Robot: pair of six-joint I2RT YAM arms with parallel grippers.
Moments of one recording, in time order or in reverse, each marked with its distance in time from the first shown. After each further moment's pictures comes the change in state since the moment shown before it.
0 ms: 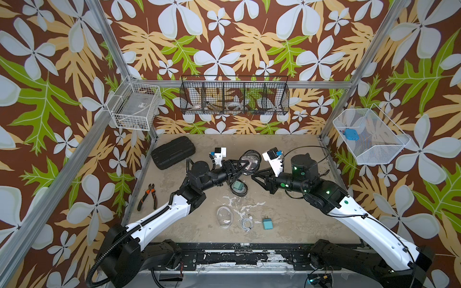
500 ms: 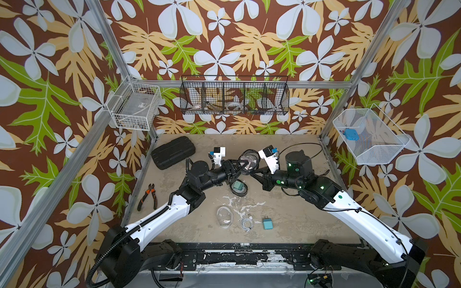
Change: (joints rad) left arm 0.003 -0.008 0.001 -0.016 -0.006 0.030; right arm 0.005 0.061 0.044 -0.011 0.032 0.011
